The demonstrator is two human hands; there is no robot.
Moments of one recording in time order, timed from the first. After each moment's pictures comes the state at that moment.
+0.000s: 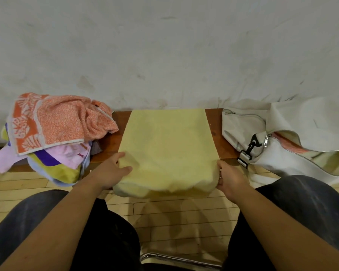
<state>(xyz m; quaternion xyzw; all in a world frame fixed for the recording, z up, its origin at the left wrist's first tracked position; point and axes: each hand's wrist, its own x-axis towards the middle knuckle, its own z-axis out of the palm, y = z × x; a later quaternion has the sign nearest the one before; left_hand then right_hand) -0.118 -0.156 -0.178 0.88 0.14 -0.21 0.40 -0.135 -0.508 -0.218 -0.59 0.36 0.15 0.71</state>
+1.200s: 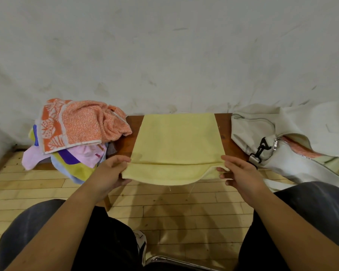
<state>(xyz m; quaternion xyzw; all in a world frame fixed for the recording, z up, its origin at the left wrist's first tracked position) -0.152 -0.143 -0.156 0.71 0.24 -0.12 0.65 -0.153 -0.516 -0.186 -0.65 0.21 0.10 0.73</state>
